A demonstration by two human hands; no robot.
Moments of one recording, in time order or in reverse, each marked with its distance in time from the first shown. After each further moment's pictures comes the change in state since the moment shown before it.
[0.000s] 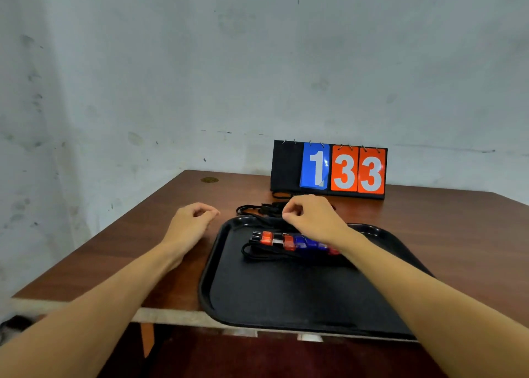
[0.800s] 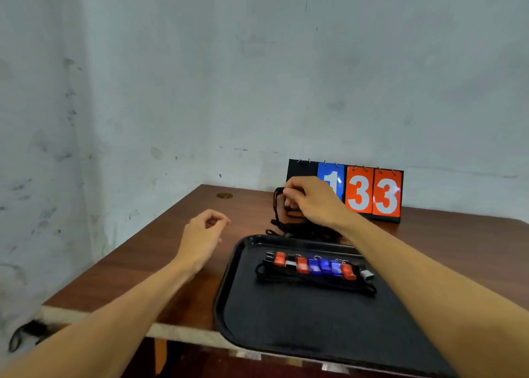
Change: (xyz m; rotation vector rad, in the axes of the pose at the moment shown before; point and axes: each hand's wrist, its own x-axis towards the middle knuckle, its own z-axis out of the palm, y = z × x) left_hand -0.010 0.018 -0.011 -0.060 0.097 0.082; right_hand 0.041 -0.045 -0.033 0.089 0.033 -0.093
